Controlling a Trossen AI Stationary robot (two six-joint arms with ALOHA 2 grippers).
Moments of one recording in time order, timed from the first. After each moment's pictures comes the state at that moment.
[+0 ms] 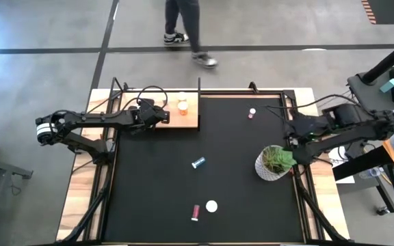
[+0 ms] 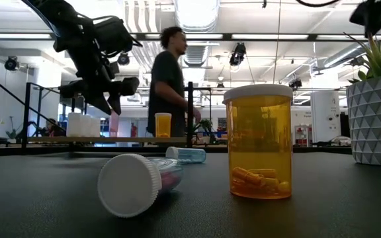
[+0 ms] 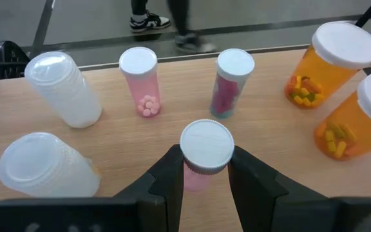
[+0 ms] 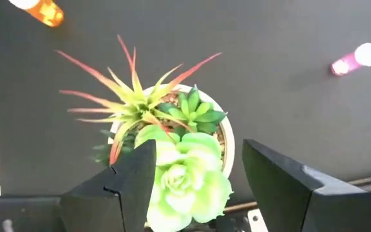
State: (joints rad) left arm 0.35 1.27 0.71 -0.38 -0.73 -0.85; right arm 0.13 0.71 1.16 -1.46 0.03 0.34
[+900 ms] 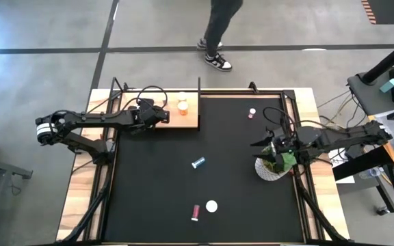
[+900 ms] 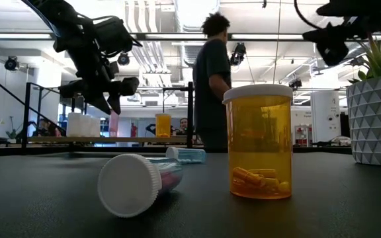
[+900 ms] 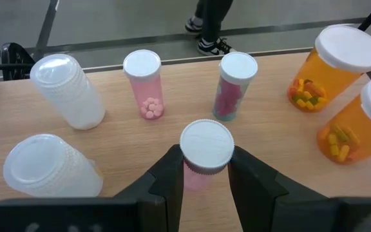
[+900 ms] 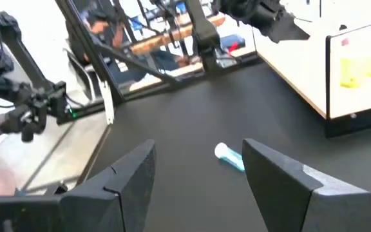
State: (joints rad) left arm 0.35 1.27 0.71 -0.38 -0.74 -0.86; right arm 0.14 0.57 0.36 -0.06 0.03 0.34
